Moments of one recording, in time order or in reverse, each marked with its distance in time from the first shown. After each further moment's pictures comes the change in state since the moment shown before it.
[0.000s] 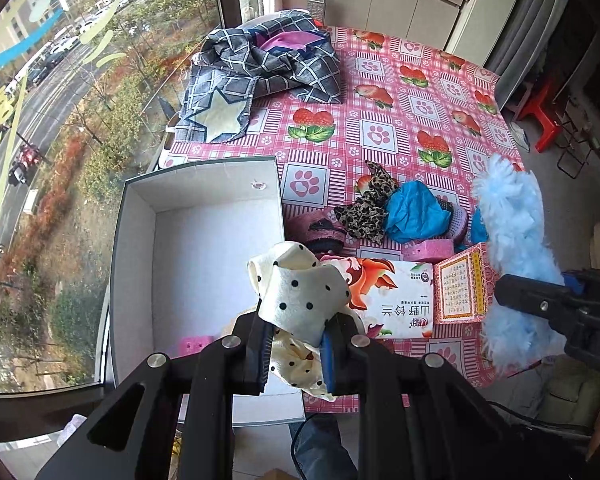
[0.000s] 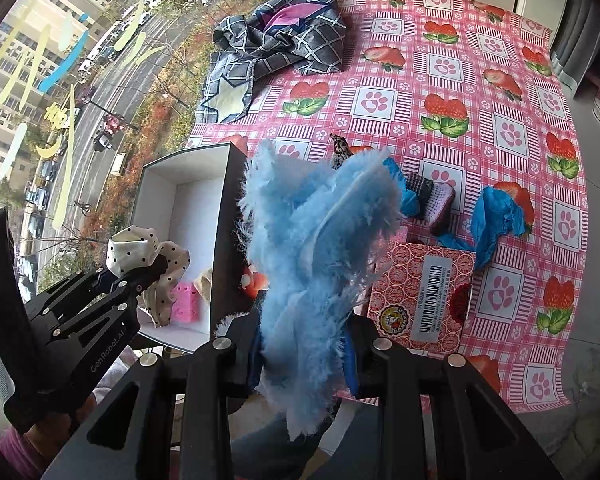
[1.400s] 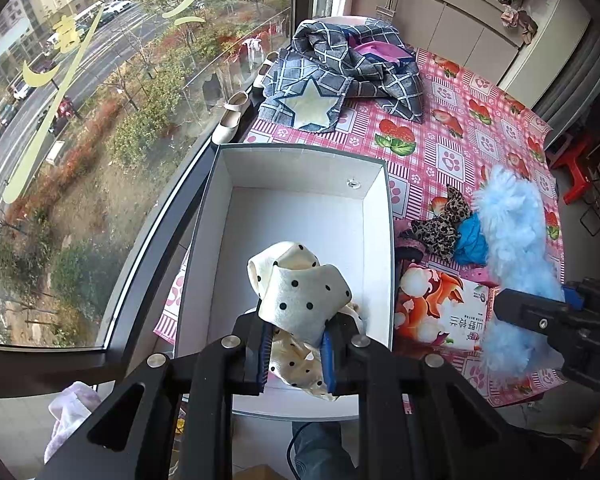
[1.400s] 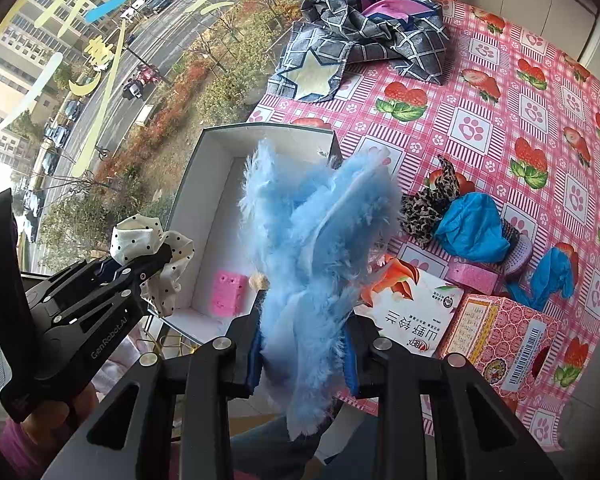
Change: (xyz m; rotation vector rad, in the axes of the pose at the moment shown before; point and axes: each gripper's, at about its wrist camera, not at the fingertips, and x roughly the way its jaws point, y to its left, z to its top) left arm -0.001 0.096 -0.016 -0.194 0.000 0.051; right arm 0.039 0.097 0.022 -0.204 0.067 0.027
